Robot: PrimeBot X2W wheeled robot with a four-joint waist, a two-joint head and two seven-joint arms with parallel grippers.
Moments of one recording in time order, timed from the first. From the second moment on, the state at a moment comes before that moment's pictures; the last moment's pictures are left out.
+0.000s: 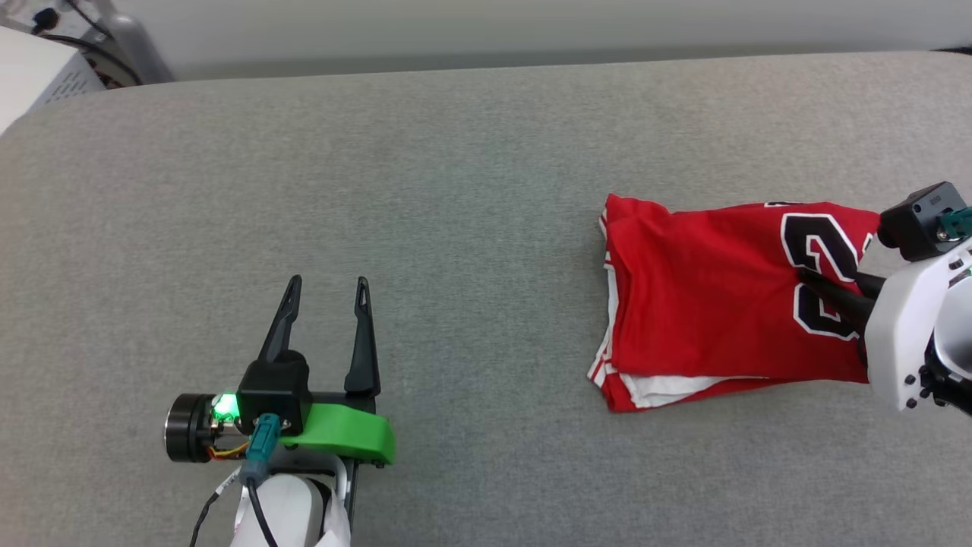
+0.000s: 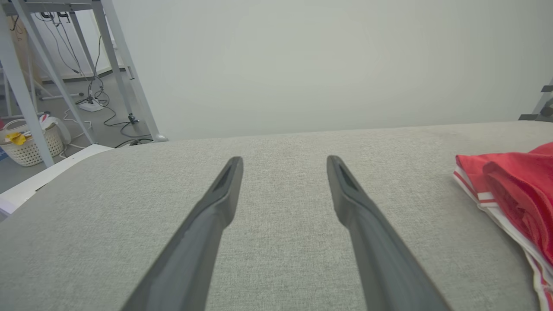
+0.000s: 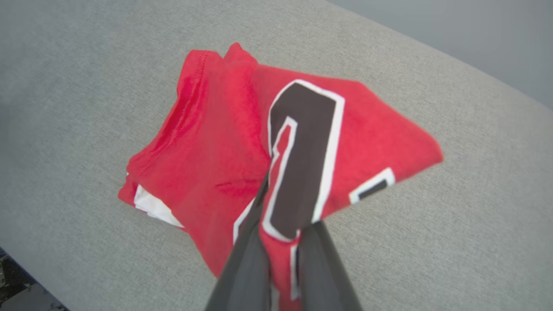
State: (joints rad) left arm -0.13 0.05 -0.15 0.09 -0.06 0.07 -0.26; right arm -0.45 -0.78 0.52 -0.03 0.79 0.13 0.50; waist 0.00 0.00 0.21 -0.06
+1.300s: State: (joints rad) left arm -0.29 0.12 -0.12 -0.07 -0.01 0.07 -0.26; right arm -0.89 -0.88 0.26 0.68 0.50 0.13 0.39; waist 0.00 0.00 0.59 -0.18
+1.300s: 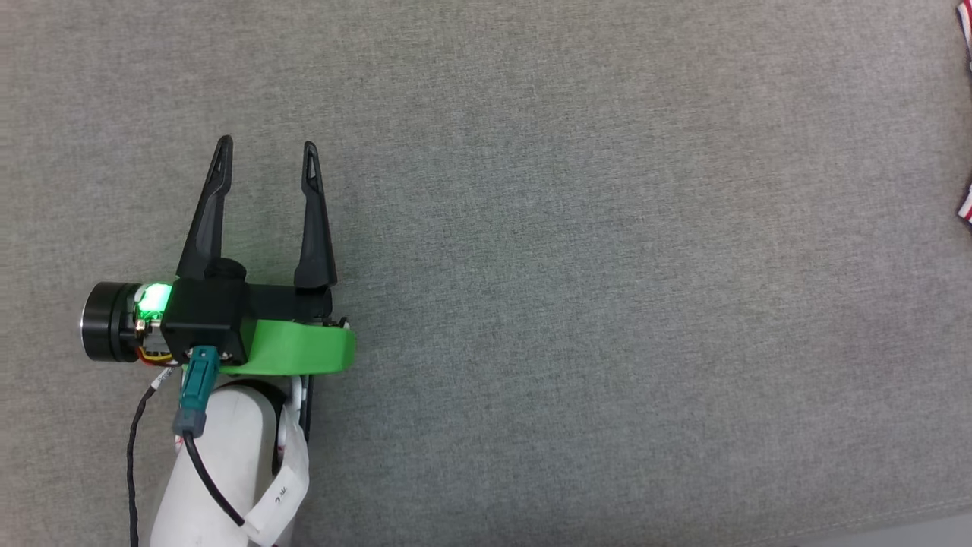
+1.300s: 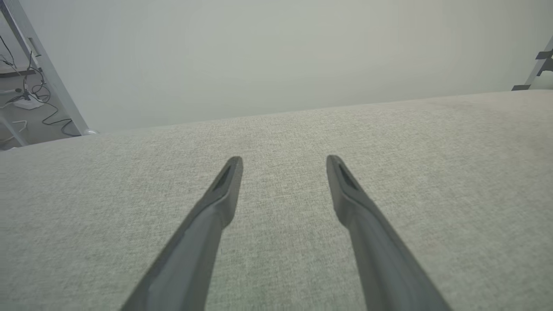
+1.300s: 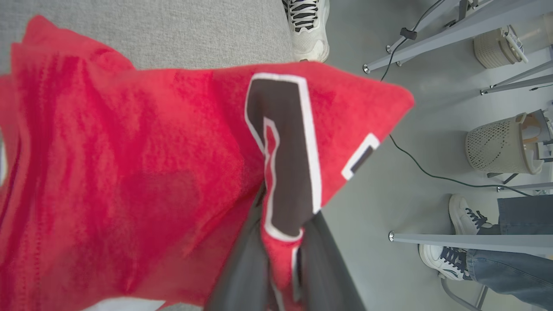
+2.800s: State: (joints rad) left arm -0.07 0.07 -0.09 0.04 -0.05 0.07 -0.26; right arm -0.26 -0.17 -0.01 0.02 0.11 0.13 -0.26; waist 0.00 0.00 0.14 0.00
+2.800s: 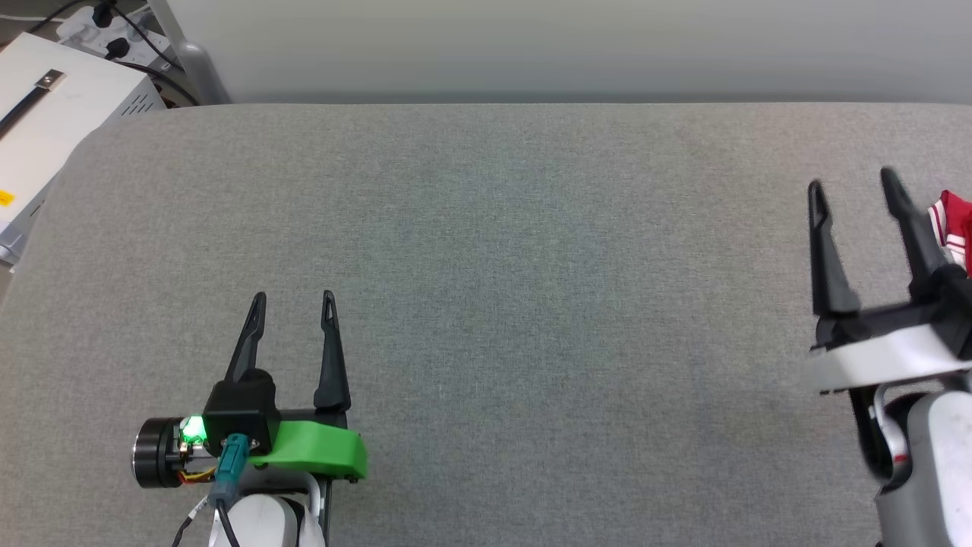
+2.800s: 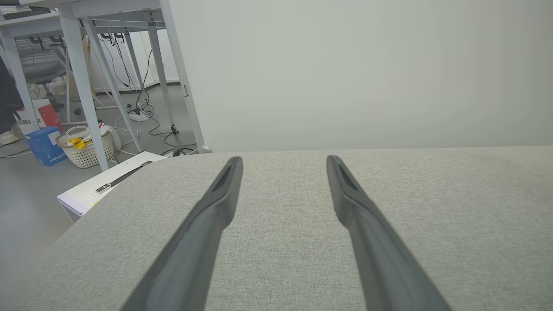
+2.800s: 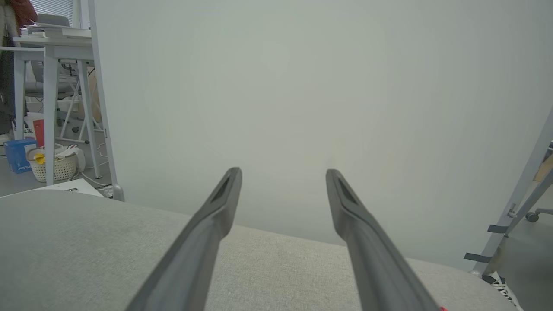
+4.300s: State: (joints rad) left arm 0.00 0.06 -0.09 0.10 -0.08 0.05 -0.24; right arm 0.06 -0.07 -0.03 0.00 0.13 0.13 -0.25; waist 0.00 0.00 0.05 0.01
